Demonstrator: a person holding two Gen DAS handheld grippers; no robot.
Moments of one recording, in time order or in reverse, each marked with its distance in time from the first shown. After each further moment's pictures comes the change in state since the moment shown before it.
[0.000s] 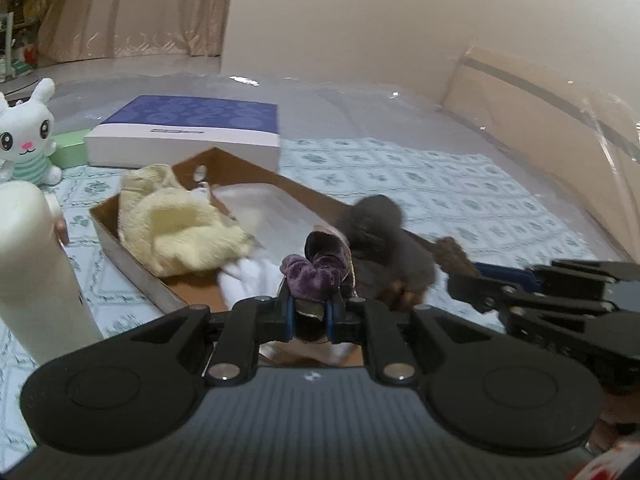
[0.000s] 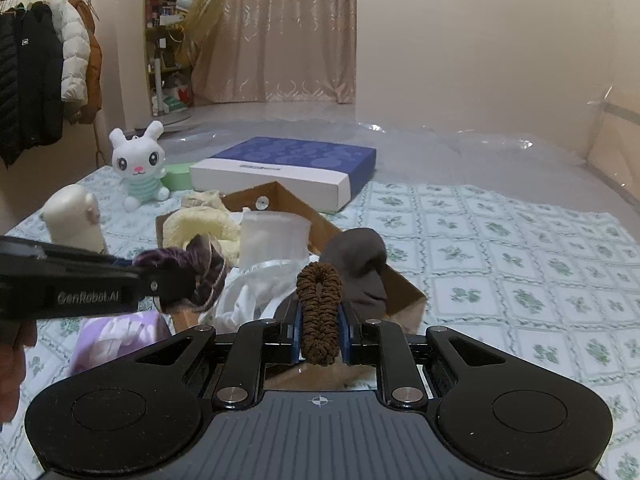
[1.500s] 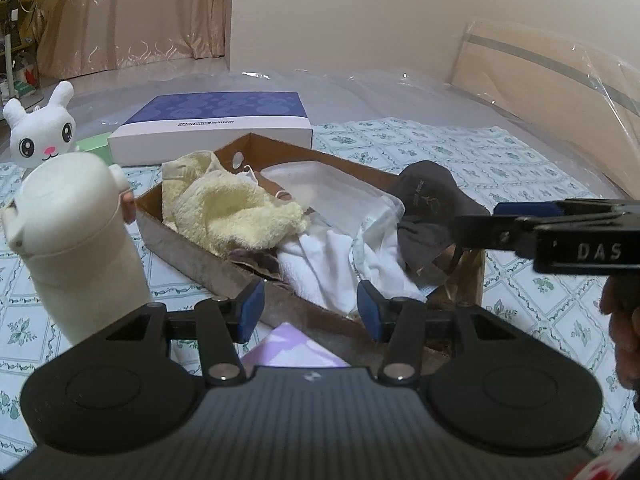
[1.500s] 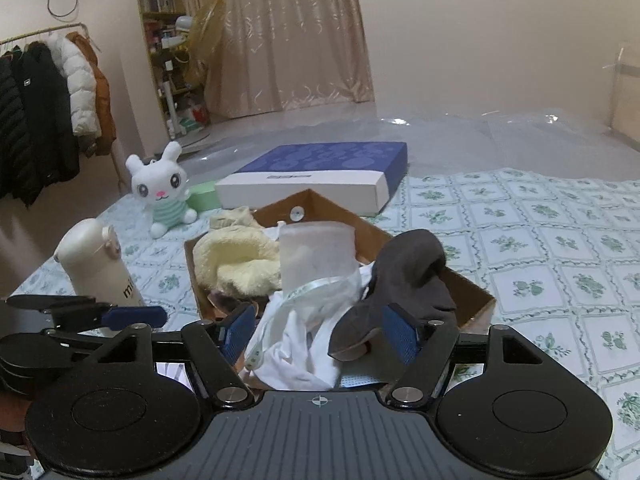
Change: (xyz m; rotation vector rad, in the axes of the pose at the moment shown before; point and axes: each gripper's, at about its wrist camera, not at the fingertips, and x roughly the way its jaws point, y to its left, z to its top) left arm 0.001 0.043 -0.021 0.099 0.020 0.047; right arm 0.026 0.010 0.009 0.113 -0.020 0.105
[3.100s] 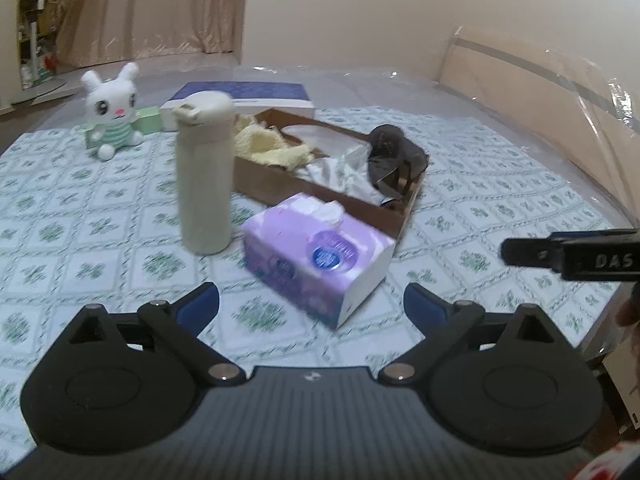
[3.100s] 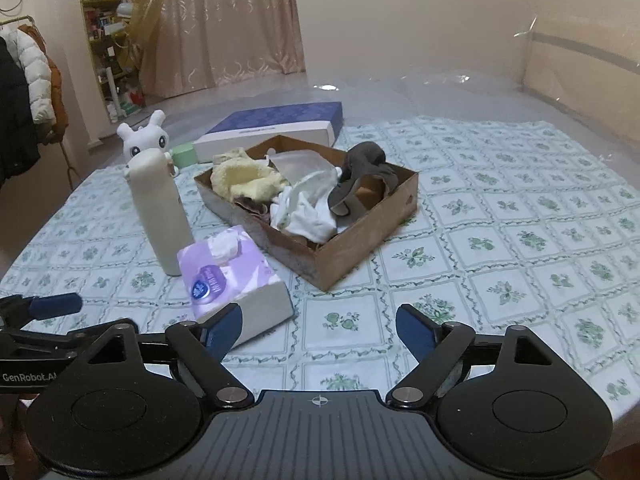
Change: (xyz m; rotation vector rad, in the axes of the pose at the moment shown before) left arm -0.181 0.007 -0.097 -0.027 0.010 -0.013; right arm -0.160 0.122 -0.084 0.115 0.086 -0.252
